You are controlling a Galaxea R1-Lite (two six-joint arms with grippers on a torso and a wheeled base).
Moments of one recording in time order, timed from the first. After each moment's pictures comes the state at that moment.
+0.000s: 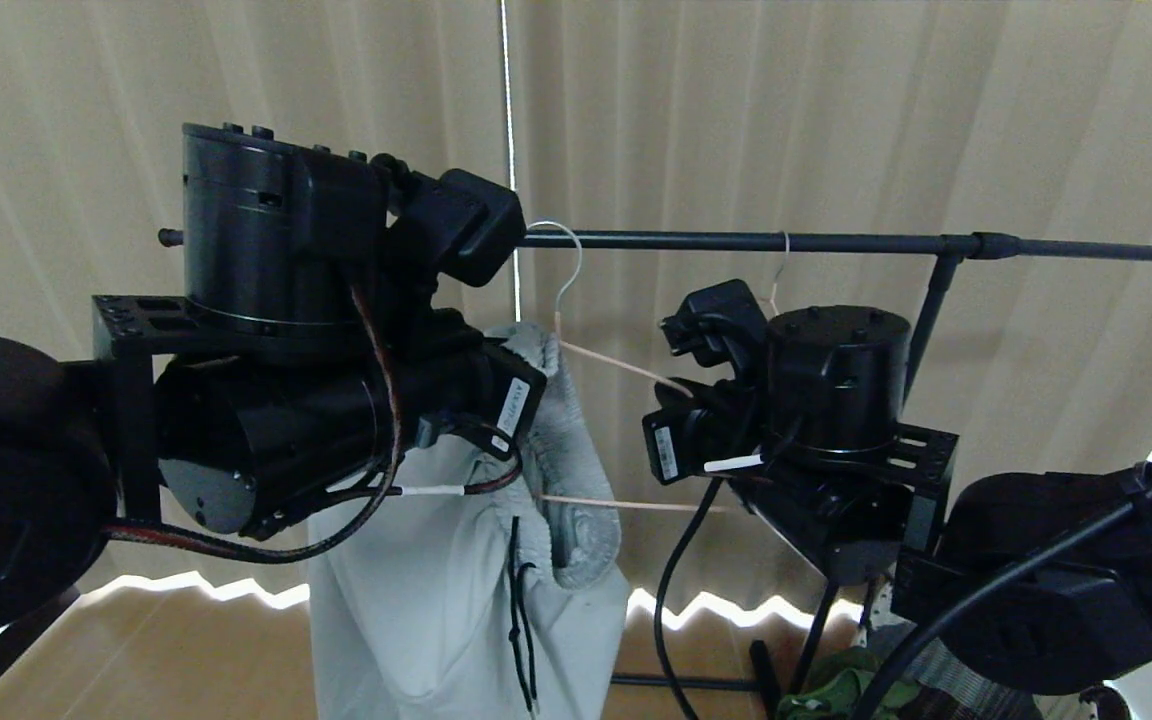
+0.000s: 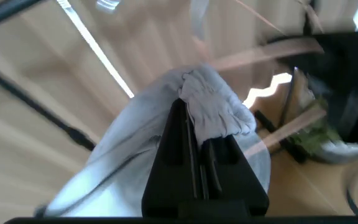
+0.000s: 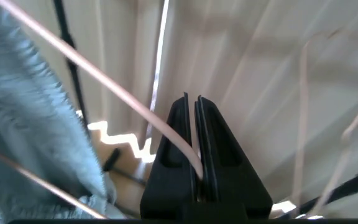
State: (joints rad) left arm -0.76 1.62 -1.11 -0.18 0.29 0.17; right arm 0.78 1.86 -0.97 -0.67 -0.50 -0.02
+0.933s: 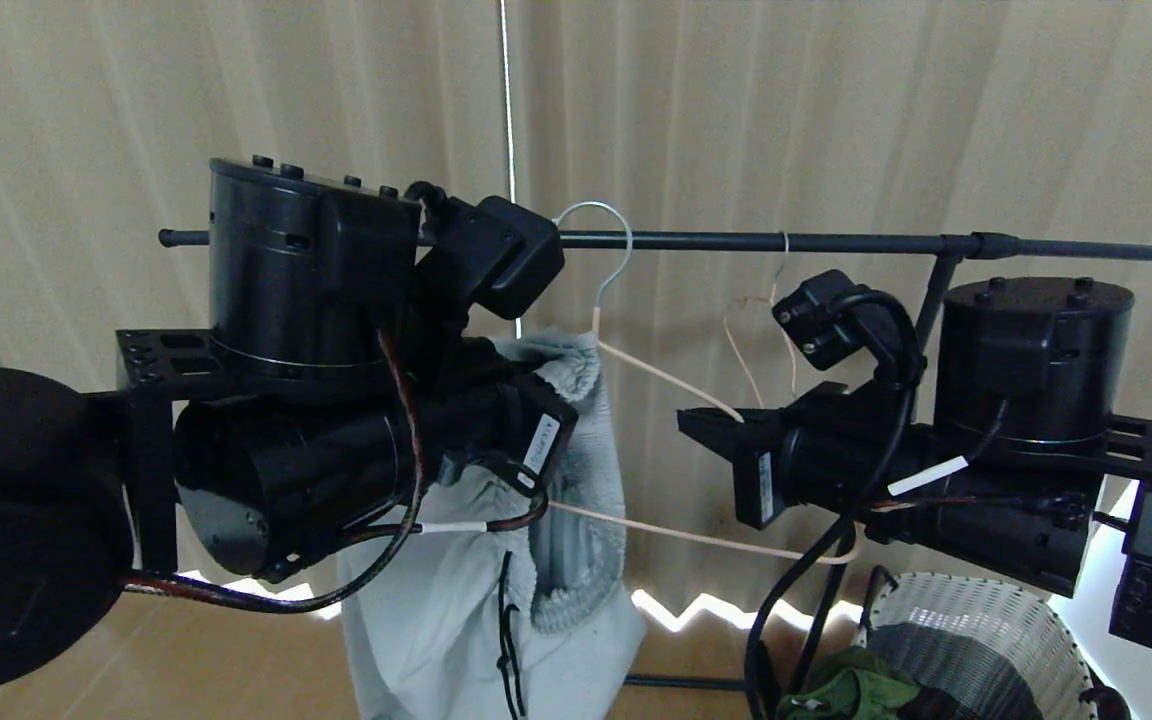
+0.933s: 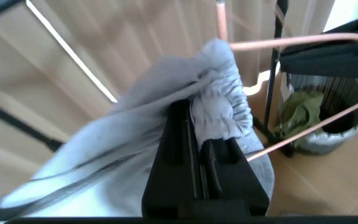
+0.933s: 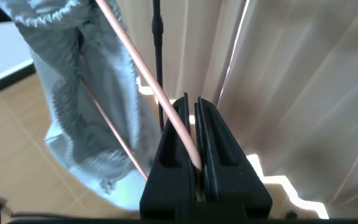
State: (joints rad) left arm -0.80 1.62 -1.07 -0.23 0.26 0.19; right arm 0.71 1.63 -0.83 -0.52 -0.03 0.09
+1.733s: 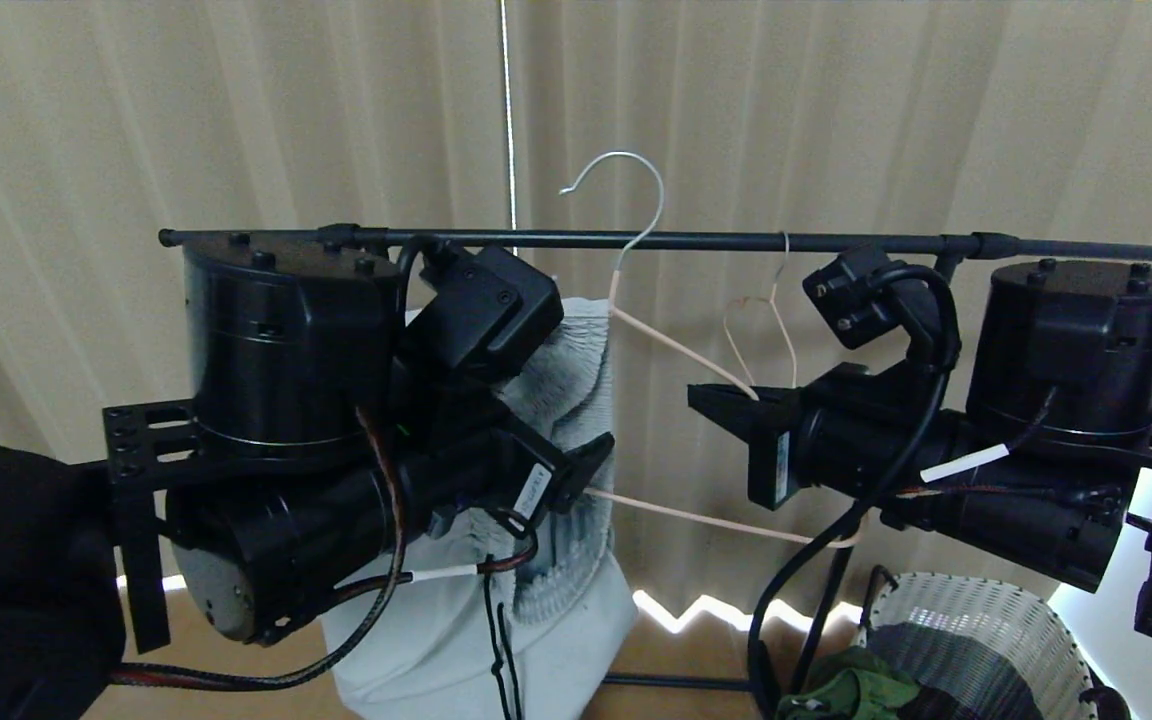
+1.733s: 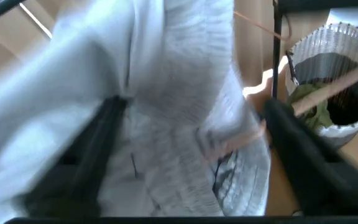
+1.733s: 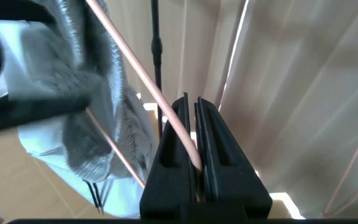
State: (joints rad) left arm -0.81 1.59 -0.93 -0.37 0.25 0.26; right arm 0.68 1.60 -0.82 -0.57 -0.04 0.09
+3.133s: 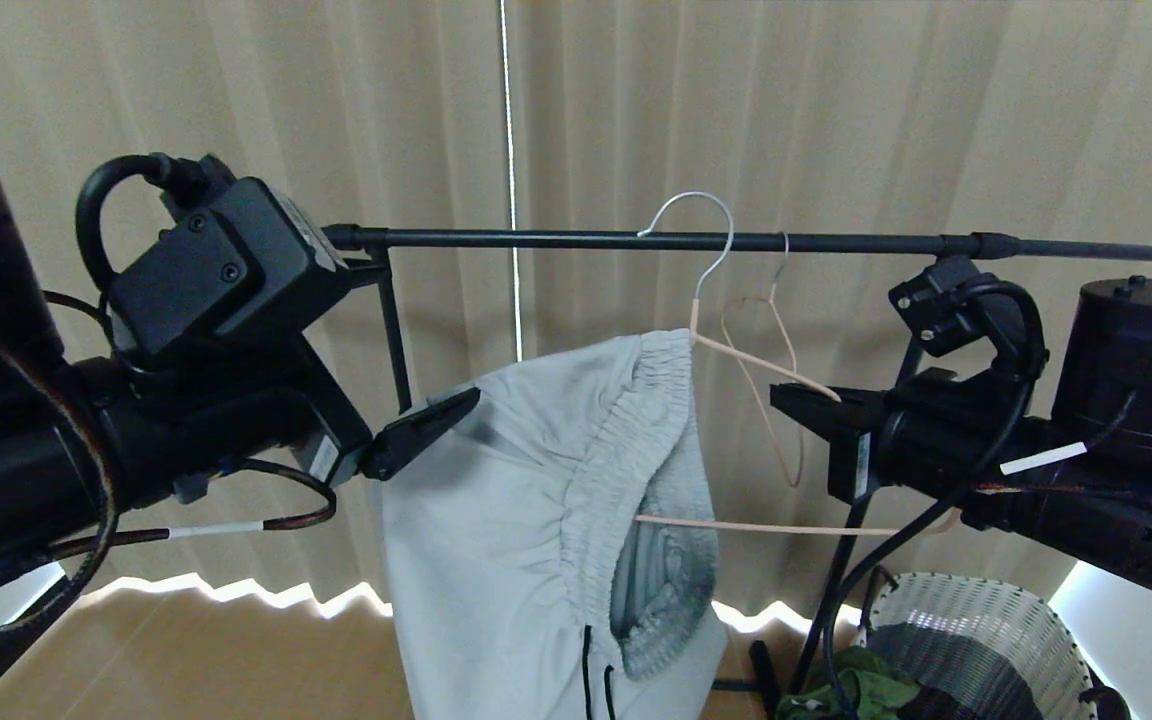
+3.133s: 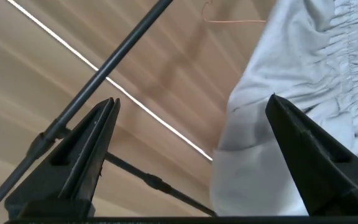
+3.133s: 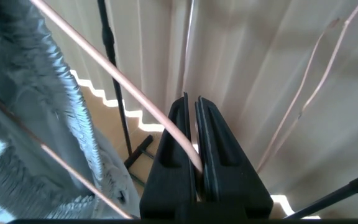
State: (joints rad) left arm -0.54 1.37 -0.81 -0.45 -0.07 0.67; right arm 0.55 1.53 -0.72 -0.58 -0.04 0.03
